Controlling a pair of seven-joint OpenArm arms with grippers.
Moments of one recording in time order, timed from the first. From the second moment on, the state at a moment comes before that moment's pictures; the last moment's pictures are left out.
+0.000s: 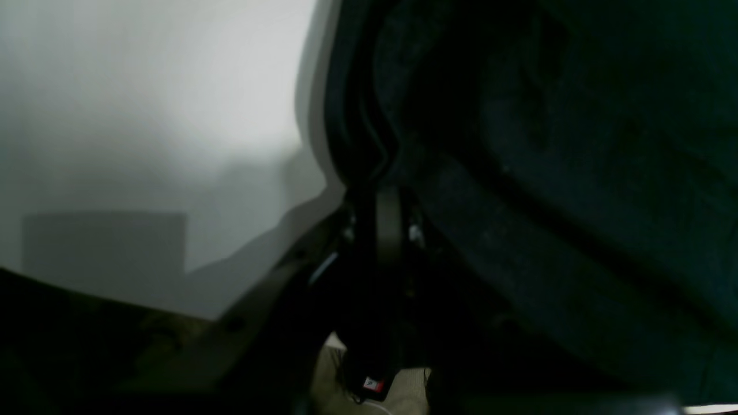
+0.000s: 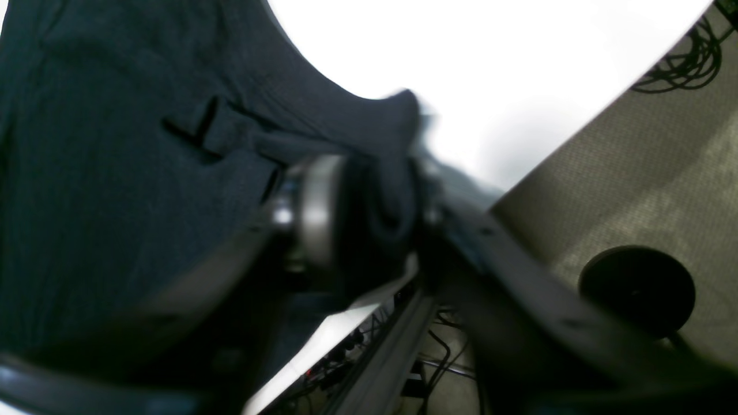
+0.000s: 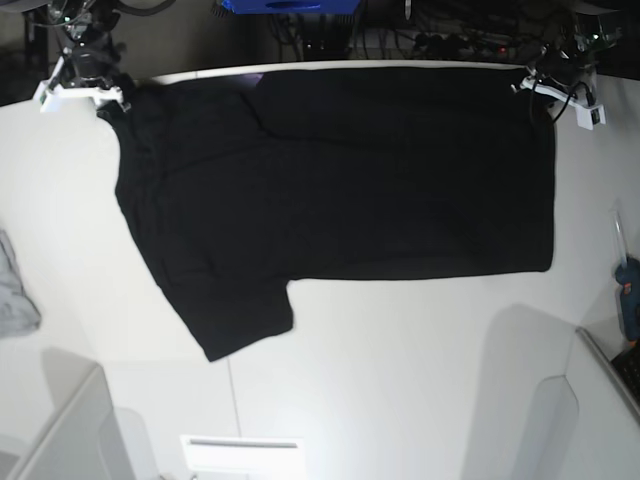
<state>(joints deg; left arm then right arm) 39.6 -18.4 -28.8 97.9 -43.0 -5.6 39.6 -37.0 -0.7 31.3 107.4 43.1 -6.0 -36.6</state>
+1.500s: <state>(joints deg) 31.4 -18.9 -43.6 100.3 -42.2 -15.2 40.9 -6.9 4.3 26.1 94.2 25.9 7.6 -38.1</state>
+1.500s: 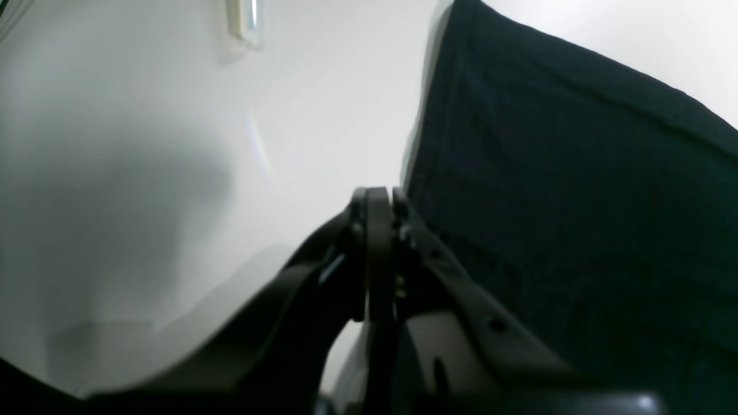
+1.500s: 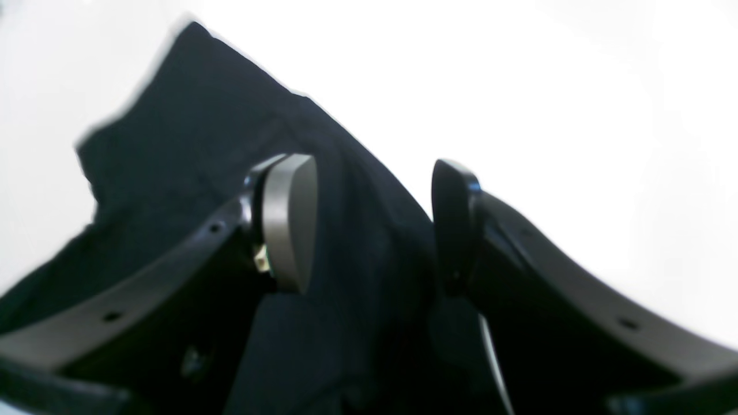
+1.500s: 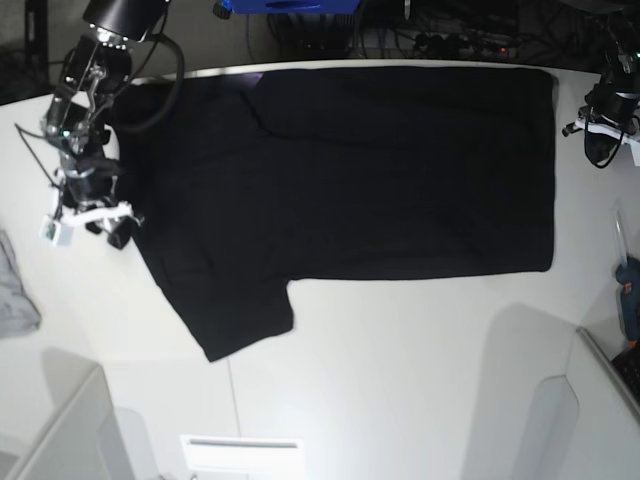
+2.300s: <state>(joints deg) 31.5 -22.4 -43.9 97.5 -42.3 -15.2 40.9 30.2 12.0 7.5 42.1 26.2 7.7 -32.1</state>
